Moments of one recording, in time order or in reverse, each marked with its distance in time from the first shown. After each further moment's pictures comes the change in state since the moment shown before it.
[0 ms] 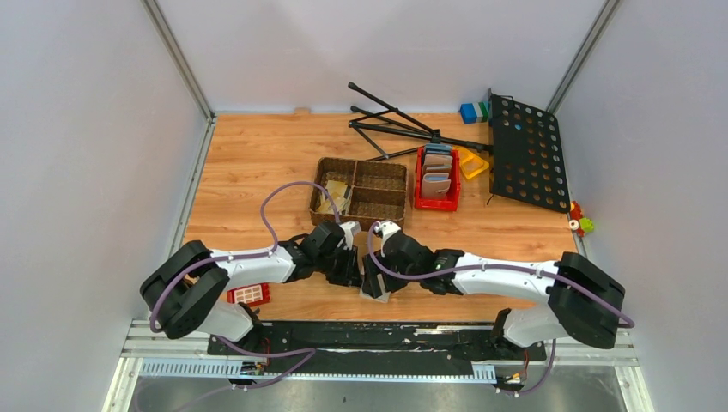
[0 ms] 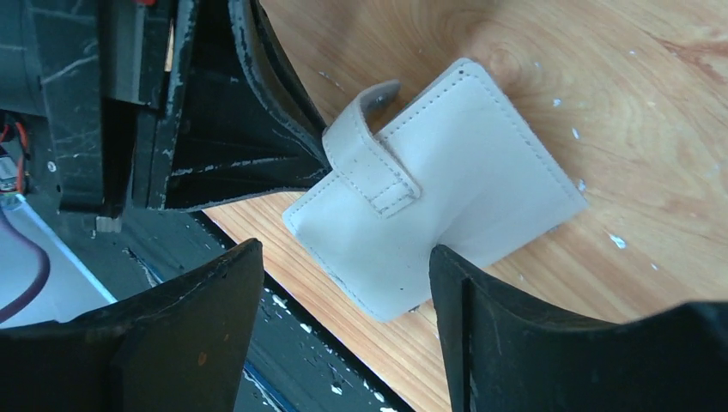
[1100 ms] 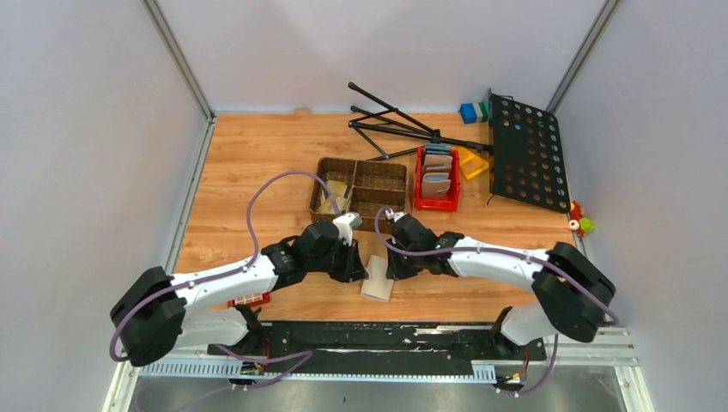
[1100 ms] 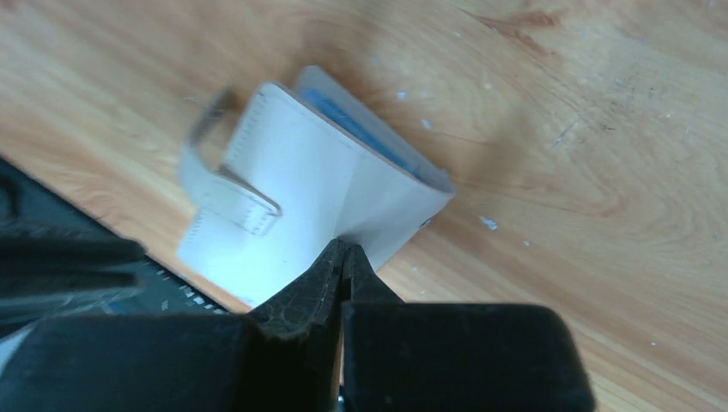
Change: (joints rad) left arm -0.069 -0.274 0.023 -0.069 -0.081 0.024; right arm -0.185 0.039 0.044 -0.112 -0.100 -0.005
